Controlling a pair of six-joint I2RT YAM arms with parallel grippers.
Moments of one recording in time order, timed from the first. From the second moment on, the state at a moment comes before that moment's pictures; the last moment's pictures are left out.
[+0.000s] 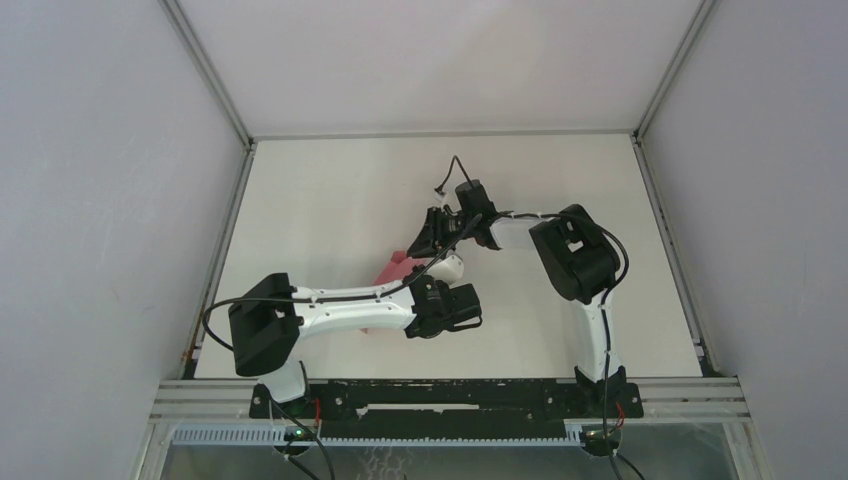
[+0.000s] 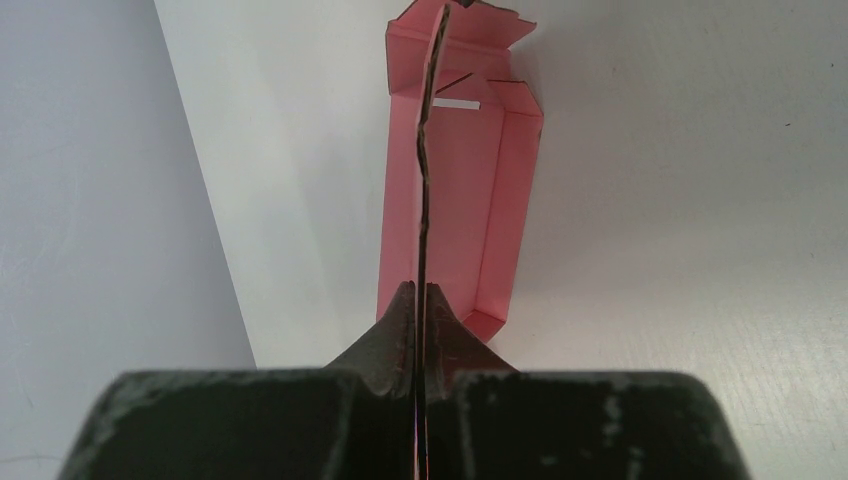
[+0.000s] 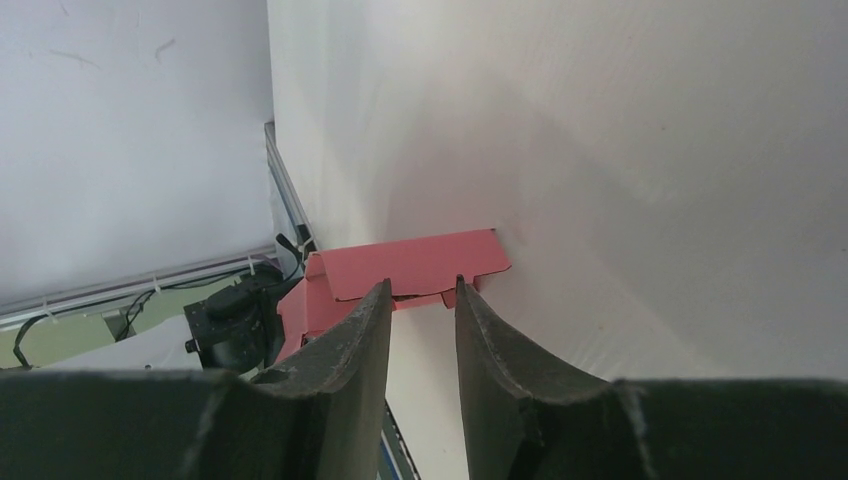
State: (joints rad) left arm -1.24 1.68 1.17 -1.02 -0.94 -0.55; right arm 0.54 2.12 1.24 0.18 -0.82 0.81
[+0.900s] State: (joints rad) left arm -1.24 1.68 1.17 -1.02 -0.94 -0.55; right arm 0.49 2.11 1.18 0.23 -0.88 0.81
